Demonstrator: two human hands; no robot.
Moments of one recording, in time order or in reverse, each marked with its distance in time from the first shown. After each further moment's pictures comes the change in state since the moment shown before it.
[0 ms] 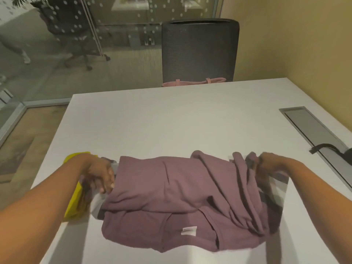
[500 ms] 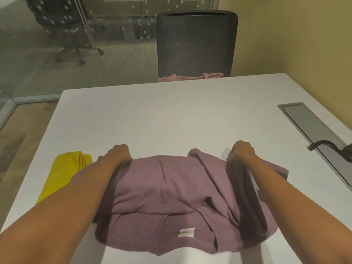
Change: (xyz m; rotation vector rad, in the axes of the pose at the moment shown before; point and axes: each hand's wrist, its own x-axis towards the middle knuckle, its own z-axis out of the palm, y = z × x) left_hand 0.069 0.054 0.004 0.131 0.632 -0.006; right_hand 0.041 -0.064 0.025 0.158 0.333 0.144
